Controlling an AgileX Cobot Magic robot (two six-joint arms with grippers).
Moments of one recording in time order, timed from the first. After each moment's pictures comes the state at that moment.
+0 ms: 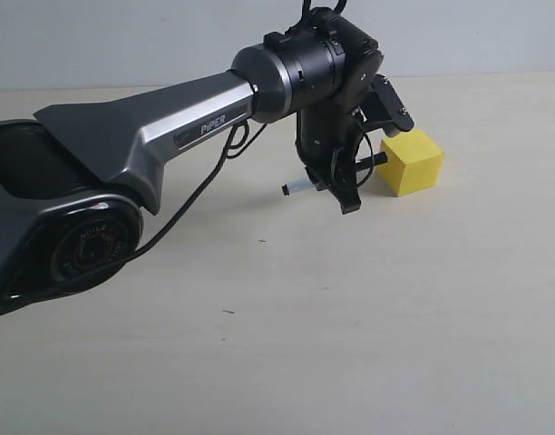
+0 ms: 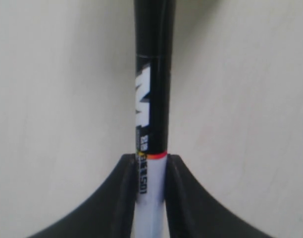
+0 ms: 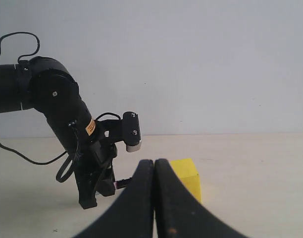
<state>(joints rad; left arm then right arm) -0.82 2.60 -2.40 0.21 1.20 0.41 0.12 0.01 0.00 0.34 0.09 -0.23</state>
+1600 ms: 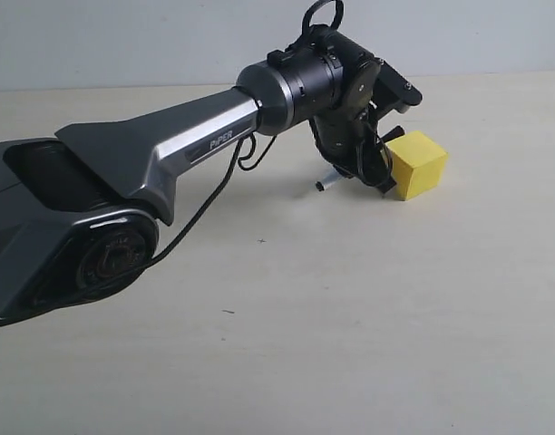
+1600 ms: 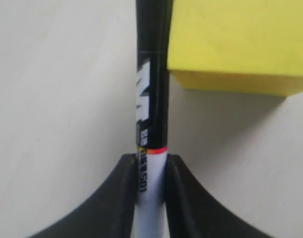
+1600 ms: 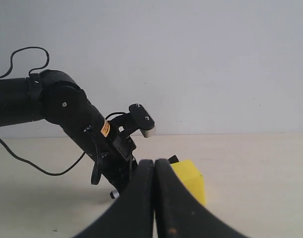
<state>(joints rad) -0.82 2.67 -2.48 0.15 1.00 0.18 0.12 0.01 0.00 0.34 0.09 -0.23</state>
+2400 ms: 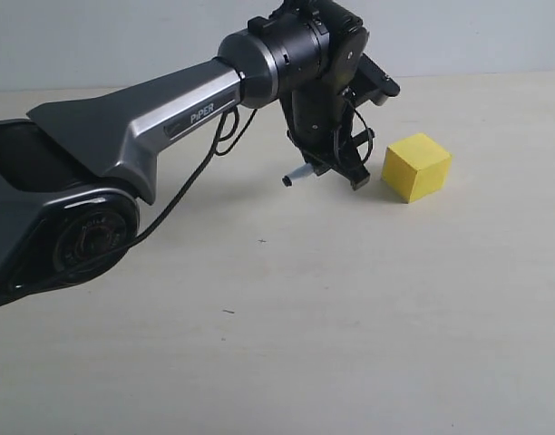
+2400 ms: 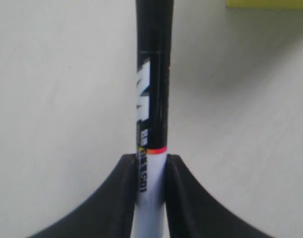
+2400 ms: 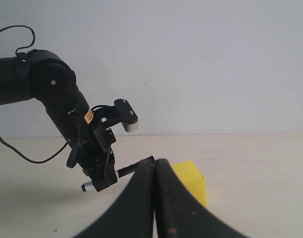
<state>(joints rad) -0.79 2.62 -2.48 0.17 1.21 0.21 0.12 0.01 0.00 0.34 0.09 -0.23</state>
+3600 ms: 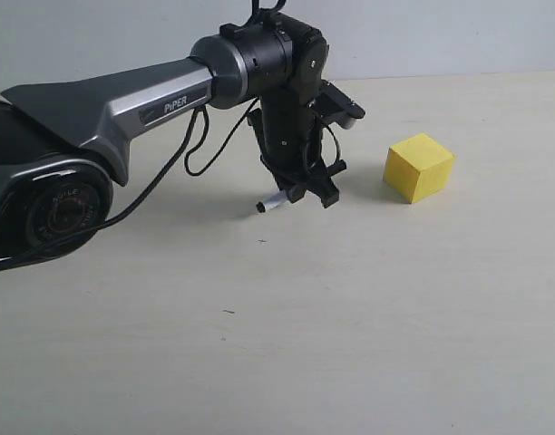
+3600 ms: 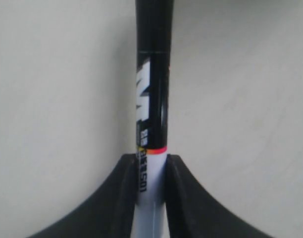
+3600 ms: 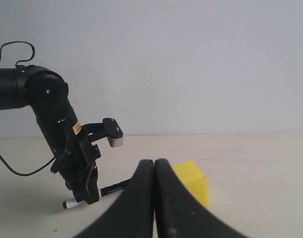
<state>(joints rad) -0.72 2.58 -2.32 0.04 1.22 0.28 0.12 0.01 0.00 0.34 0.09 -0.23</state>
